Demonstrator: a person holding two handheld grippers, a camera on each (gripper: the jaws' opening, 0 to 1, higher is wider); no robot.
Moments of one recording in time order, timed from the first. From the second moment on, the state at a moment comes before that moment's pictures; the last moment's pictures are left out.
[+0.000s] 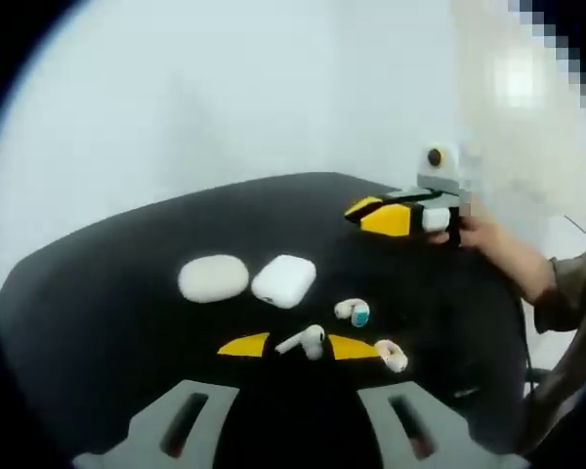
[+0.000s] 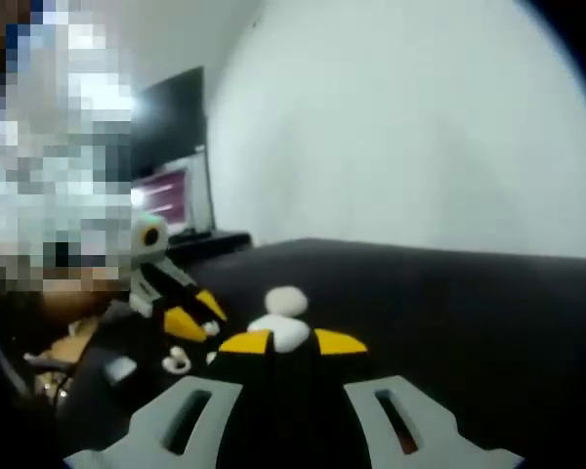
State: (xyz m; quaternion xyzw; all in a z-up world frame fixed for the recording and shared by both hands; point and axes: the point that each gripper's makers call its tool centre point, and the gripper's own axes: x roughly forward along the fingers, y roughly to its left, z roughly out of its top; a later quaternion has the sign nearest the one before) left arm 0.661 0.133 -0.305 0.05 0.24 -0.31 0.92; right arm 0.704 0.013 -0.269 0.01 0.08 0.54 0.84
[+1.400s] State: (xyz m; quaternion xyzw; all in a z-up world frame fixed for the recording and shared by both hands) left arm 0.566 0.072 -0.307 0.01 0.20 -0.40 0.89; right arm 0.705 0.013 -0.276 0.00 0.09 0.53 0.84
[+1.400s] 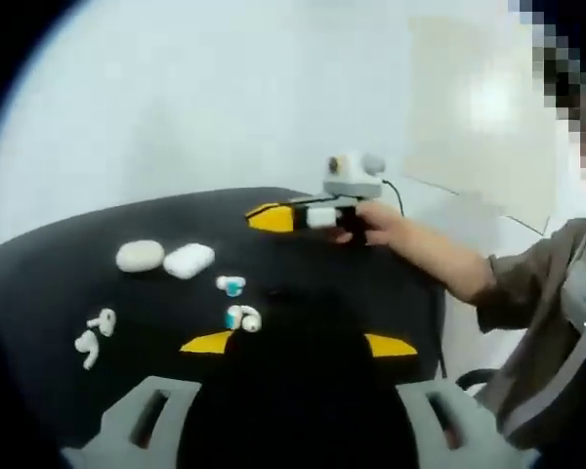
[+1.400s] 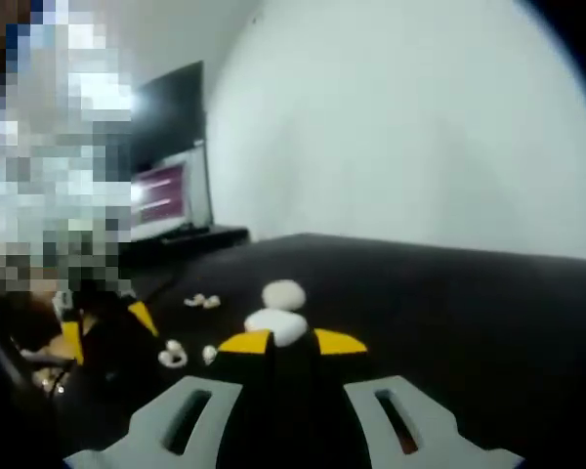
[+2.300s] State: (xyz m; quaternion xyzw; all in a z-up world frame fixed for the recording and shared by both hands) left arm 0.530 0.035 -0.323 0.12 0.27 -0.56 0.78; right arm 0.705 0.011 -0.269 0.02 0.08 0.53 0.84
